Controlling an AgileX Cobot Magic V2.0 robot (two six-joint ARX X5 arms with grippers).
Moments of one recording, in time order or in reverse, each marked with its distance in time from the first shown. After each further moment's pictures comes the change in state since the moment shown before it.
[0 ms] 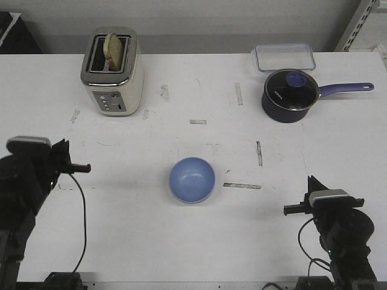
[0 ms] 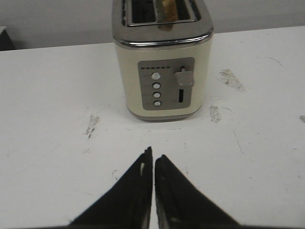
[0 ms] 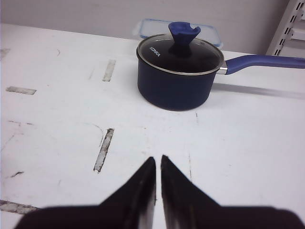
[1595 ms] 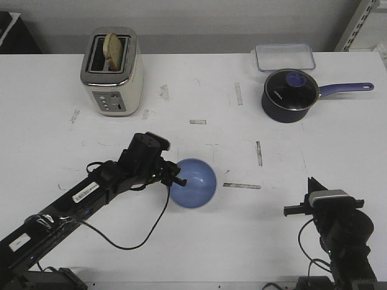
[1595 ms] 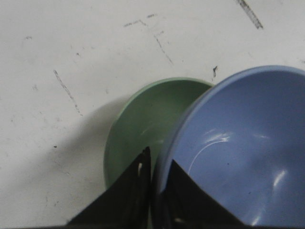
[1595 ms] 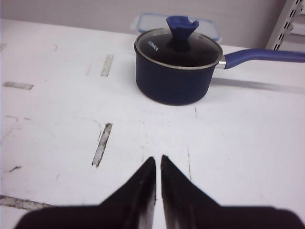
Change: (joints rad) left arm -0.607 0.678 0.166 0.034 0.187 -0.260; right arm -0.006 0.000 0.000 -0.021 0.000 0.000
